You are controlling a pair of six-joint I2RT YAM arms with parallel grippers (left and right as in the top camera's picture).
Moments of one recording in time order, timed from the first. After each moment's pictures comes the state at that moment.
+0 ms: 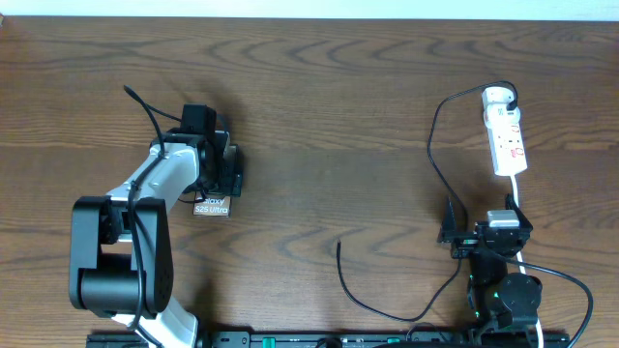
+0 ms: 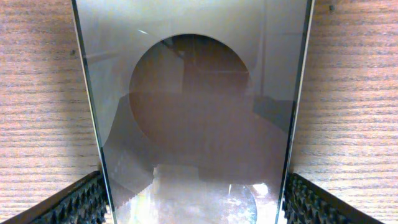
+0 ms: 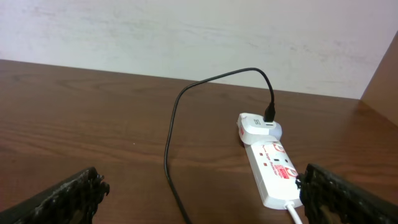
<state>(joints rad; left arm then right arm) -0.06 1.80 1.02 -0.65 0.01 0.02 0.05 0.01 0.01 -0.07 0.05 -0.09</state>
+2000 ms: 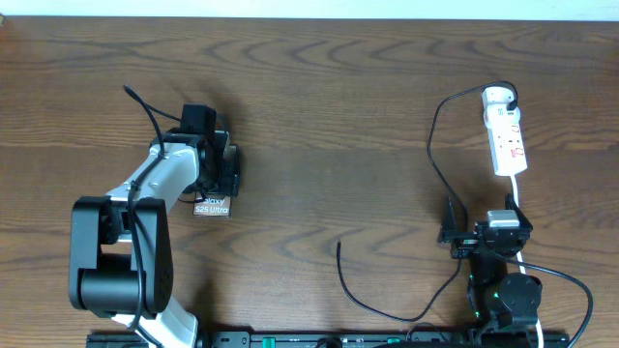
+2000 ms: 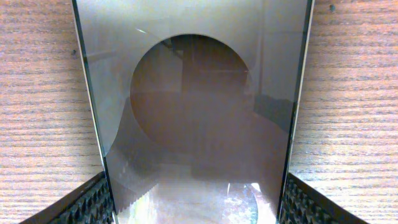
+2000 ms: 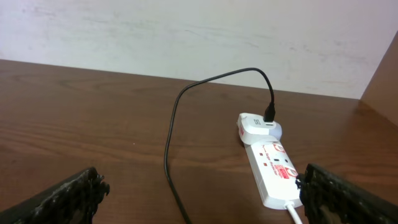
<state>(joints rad) -0.06 1.80 1.02 -0.65 0.01 0.02 0.05 0.01 0.01 -0.07 0.05 -0.09</state>
